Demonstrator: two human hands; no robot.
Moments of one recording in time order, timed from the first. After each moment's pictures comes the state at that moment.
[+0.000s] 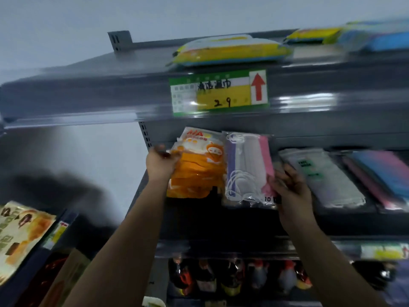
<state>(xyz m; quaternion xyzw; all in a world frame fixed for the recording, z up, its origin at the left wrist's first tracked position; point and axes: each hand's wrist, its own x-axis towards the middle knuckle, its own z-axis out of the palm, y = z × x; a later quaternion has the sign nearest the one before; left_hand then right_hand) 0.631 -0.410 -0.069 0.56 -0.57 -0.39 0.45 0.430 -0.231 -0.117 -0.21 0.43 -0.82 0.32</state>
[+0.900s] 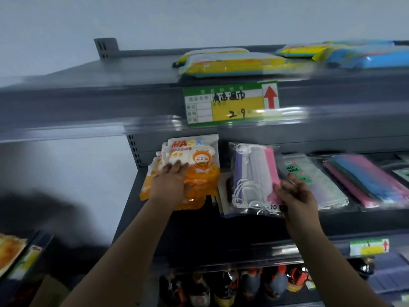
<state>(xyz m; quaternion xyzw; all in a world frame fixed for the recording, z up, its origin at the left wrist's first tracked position) 0.630 -0.397 -0.083 0.43 -0.90 0.03 0.04 0.426 -0.210 -0.114 -0.19 0.52 -0.79 0.26</state>
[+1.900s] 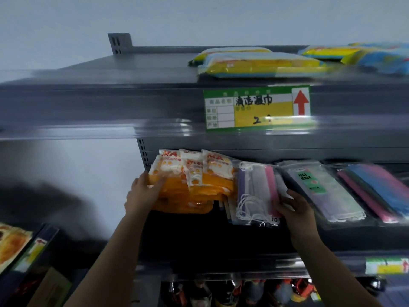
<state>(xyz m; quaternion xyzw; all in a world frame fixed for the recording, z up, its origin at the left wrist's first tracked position) 0.687 -0.430 -0.114 0.60 -0.65 -0.38 0.26 0.415 -0.232 -0.146 -0.19 0.64 -0.70 0.26</state>
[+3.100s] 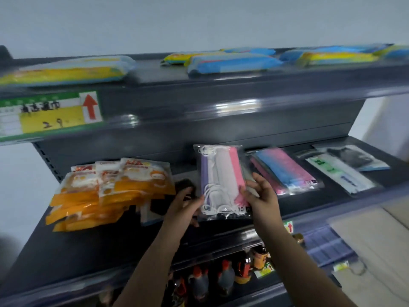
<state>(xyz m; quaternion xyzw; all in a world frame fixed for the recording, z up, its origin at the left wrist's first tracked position) 0.487 -0.228 -0.093 0.39 -0.57 -0.68 0.25 0.341 -0.124 -0.113 -0.21 0.53 -0.78 0.25</state>
